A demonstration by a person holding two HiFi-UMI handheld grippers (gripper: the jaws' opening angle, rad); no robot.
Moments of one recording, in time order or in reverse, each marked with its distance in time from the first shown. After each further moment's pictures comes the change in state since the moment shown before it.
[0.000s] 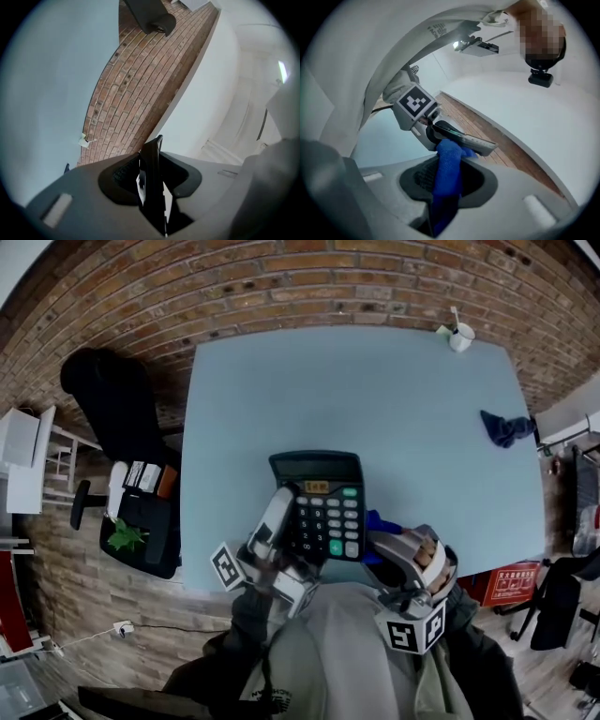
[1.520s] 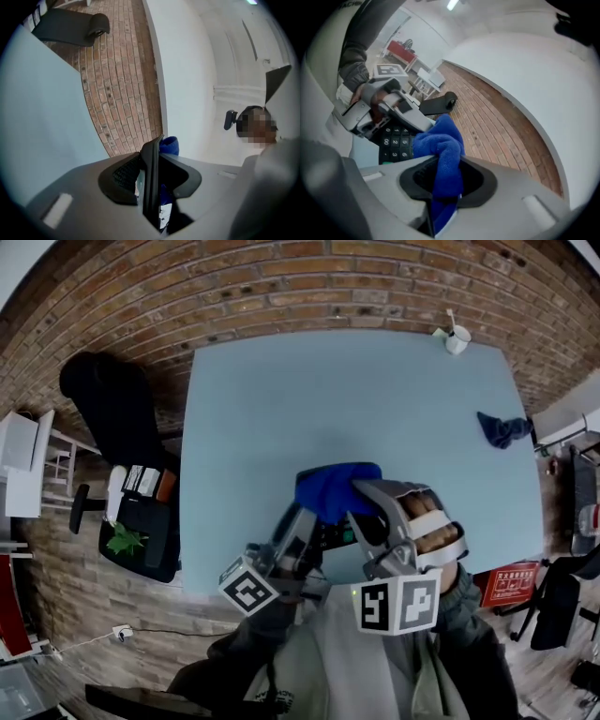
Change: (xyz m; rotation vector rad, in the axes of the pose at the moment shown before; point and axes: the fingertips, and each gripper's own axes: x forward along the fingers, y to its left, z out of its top) left arm -0.018 0.029 -0.011 0.669 0.147 0.324; right arm 0.060 -0.054 -0.018 0.038 0.396 0.155
